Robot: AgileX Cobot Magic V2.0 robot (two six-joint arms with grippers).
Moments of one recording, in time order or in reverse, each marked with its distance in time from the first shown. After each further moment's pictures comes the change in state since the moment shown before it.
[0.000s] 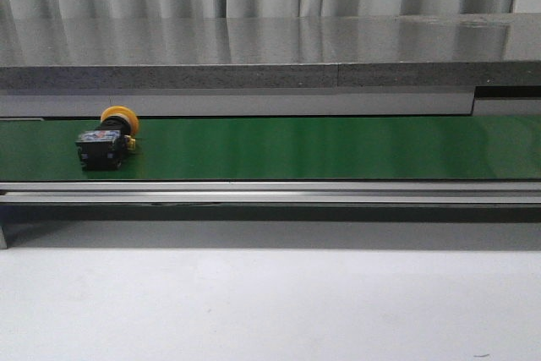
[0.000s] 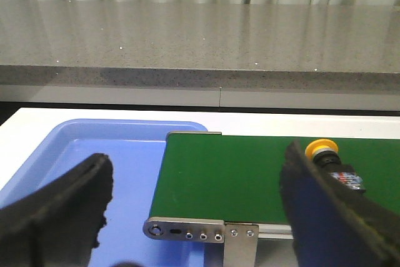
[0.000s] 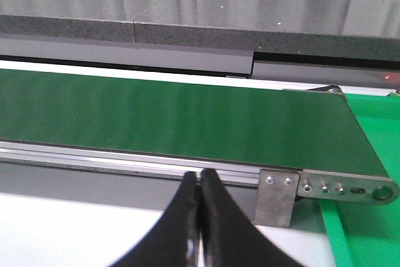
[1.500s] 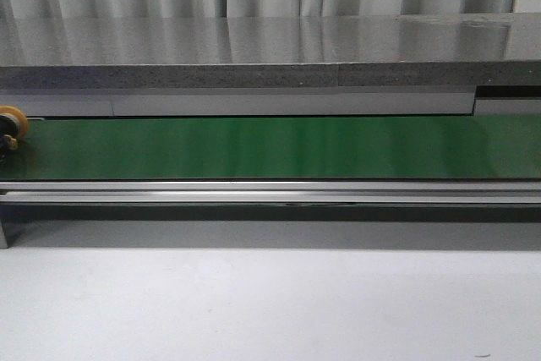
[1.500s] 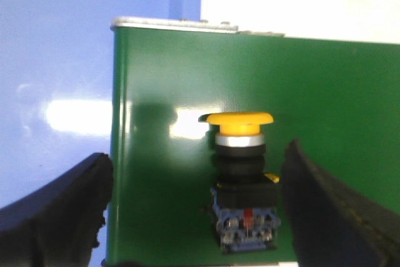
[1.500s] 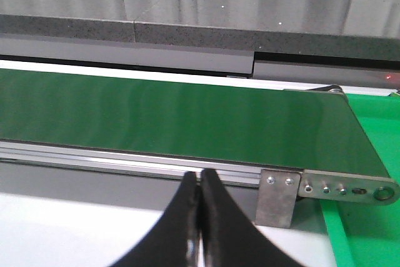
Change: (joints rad) left arm 0.084 1.381 -1.122 0.002 0.752 -0.018; right arm 0.000 0.000 0.000 0.000 0.000 0.000
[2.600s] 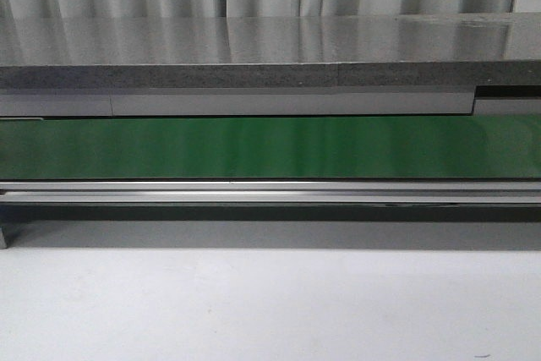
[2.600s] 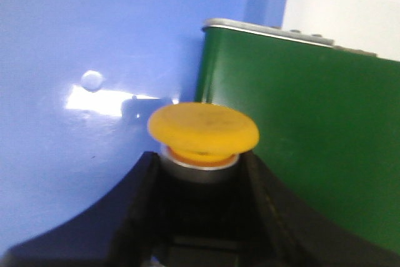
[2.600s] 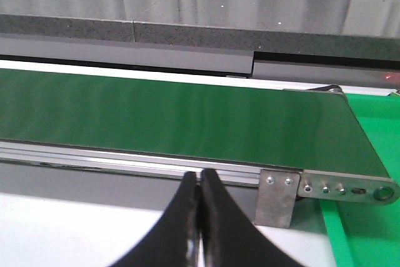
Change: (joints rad) left arm 0.104 0.084 -0.025 -0.004 -0.002 -0.002; right arm 0.000 0.000 0.000 0.000 0.000 0.000
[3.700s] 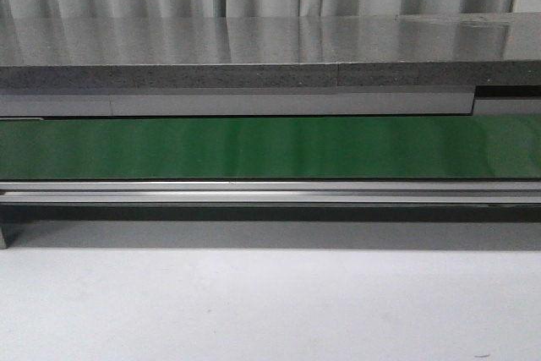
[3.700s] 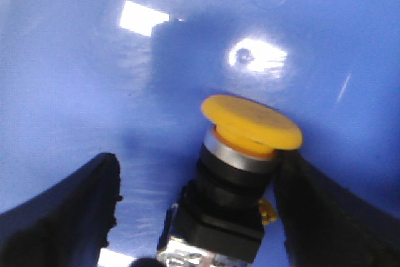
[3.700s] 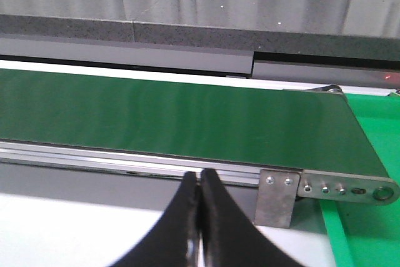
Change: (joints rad) left arm 0.111 0.209 0.087 0.243 -0.107 -0.156; right arm 0.000 0.000 0.000 0.000 0.000 0.000
